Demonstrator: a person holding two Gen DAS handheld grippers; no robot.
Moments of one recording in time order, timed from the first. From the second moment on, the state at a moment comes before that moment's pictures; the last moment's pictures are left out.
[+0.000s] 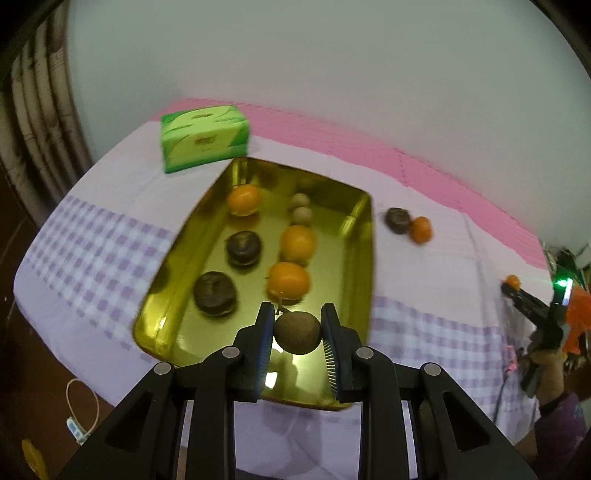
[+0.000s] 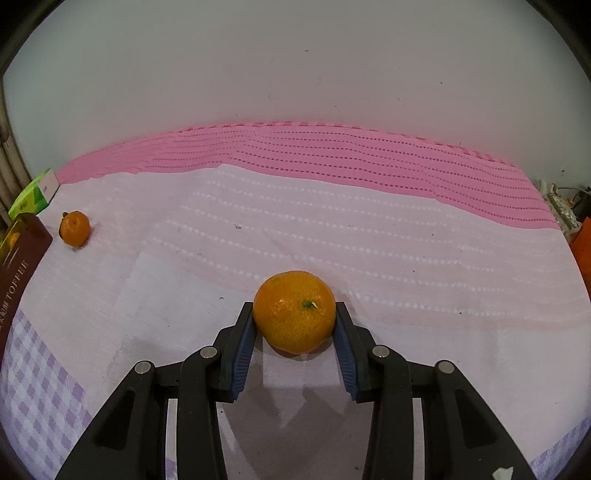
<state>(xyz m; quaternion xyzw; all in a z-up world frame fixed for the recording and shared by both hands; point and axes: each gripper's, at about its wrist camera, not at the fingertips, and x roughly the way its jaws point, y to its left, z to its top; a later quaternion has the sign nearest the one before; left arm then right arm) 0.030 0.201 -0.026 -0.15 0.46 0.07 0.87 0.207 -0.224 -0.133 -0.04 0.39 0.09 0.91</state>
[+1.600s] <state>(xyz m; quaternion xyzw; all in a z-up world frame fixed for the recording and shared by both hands) 0.061 0.195 -0.079 -0.03 0.48 0.08 0.87 0.203 -0.217 -0.132 -0.06 0.39 0.08 0.91</state>
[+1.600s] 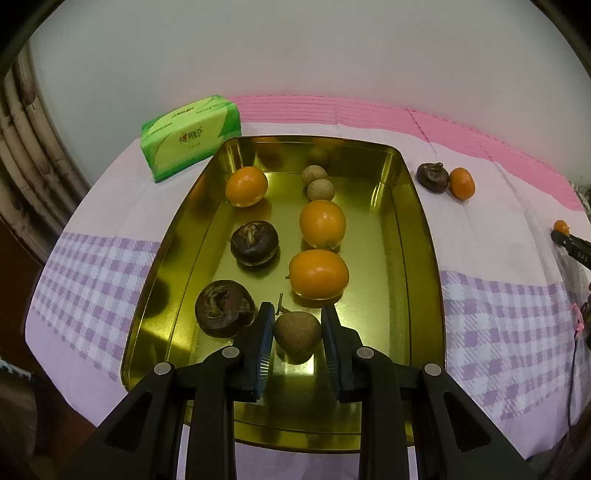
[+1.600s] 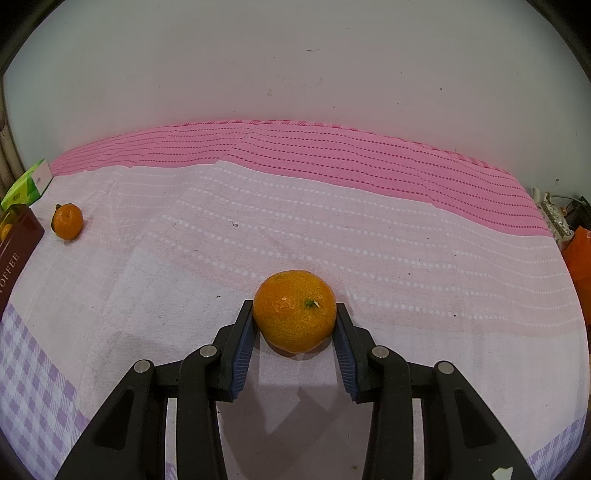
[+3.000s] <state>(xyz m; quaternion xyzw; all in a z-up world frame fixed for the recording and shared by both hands) -0.024 0.243 -0.019 -0.10 0.44 0.18 0.87 0.114 -0.169 -0.095 0.03 0.37 0.17 0.91</state>
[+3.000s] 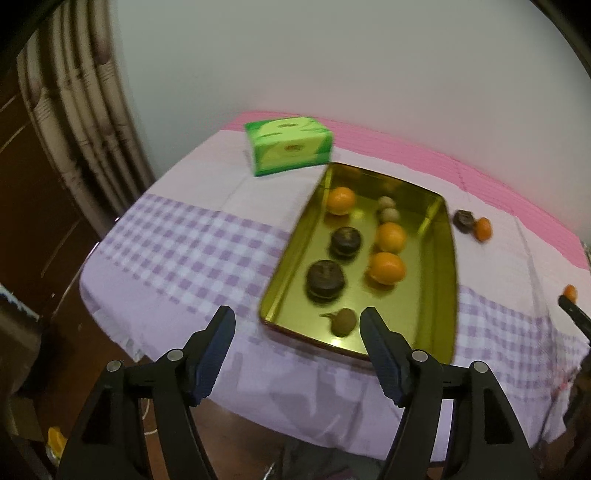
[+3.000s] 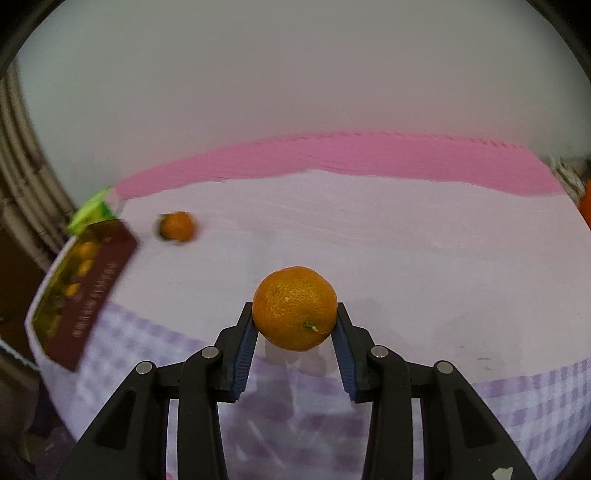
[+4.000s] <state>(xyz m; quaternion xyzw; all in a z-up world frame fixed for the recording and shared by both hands) -0.014 0.255 -0.026 -0.08 0.45 0.21 0.86 0.076 0.135 -0.083 -0.07 0.41 0.43 0.80</state>
